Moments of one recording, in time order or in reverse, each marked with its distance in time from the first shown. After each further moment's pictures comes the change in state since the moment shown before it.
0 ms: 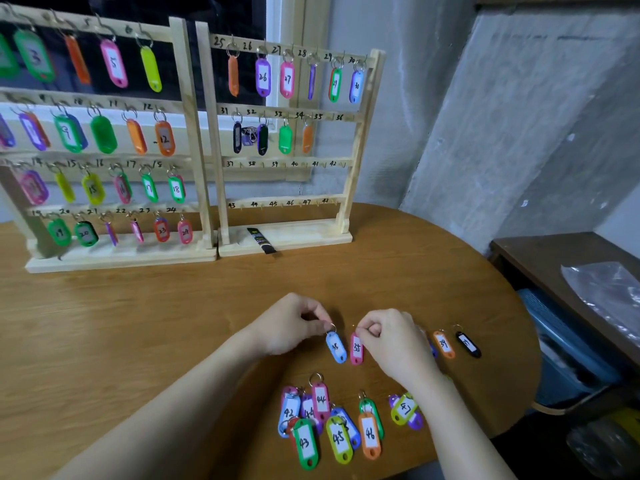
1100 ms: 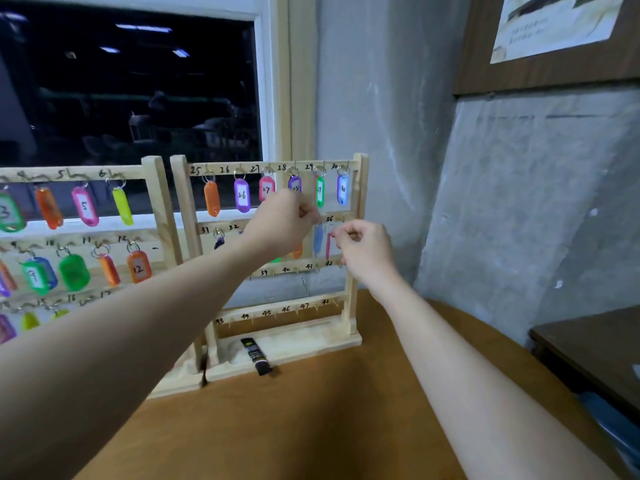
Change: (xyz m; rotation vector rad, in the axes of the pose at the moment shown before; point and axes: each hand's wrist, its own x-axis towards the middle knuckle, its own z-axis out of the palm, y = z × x) left_hand 0.152 0.153 -0.196 0.508 0.682 0.300; right_hand 0.236 -0.109 -0.116 0.695 0.404 -0.236
